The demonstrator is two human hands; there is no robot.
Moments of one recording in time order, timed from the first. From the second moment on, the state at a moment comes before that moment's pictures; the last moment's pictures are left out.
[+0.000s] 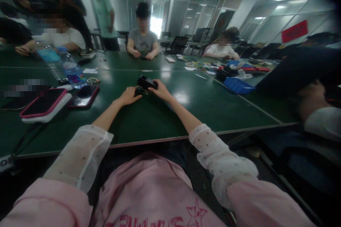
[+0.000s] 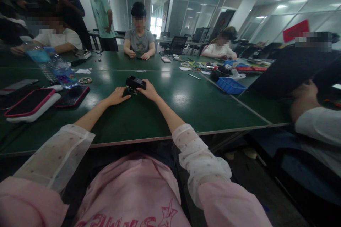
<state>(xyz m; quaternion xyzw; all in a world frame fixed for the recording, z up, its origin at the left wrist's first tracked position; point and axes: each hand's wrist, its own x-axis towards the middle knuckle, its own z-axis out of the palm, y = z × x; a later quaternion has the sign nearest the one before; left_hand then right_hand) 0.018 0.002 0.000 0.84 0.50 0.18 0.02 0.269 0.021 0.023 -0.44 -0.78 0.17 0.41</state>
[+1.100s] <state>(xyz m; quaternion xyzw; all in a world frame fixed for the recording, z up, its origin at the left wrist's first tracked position) 0.020 -0.001 0.005 0.84 0.50 0.19 0.03 0.311 0.033 0.011 -0.66 -0.65 0.03 0.38</state>
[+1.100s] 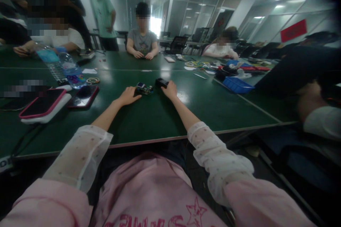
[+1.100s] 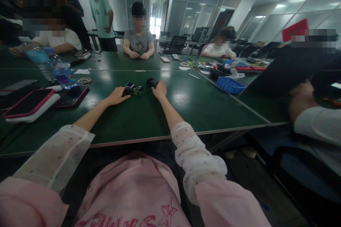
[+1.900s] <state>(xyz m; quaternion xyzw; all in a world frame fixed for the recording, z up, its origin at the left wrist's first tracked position) 0.019 0.002 0.001 0.84 0.50 0.20 0.03 0.311 0.033 0.010 -0.65 -0.65 0.03 0.39</state>
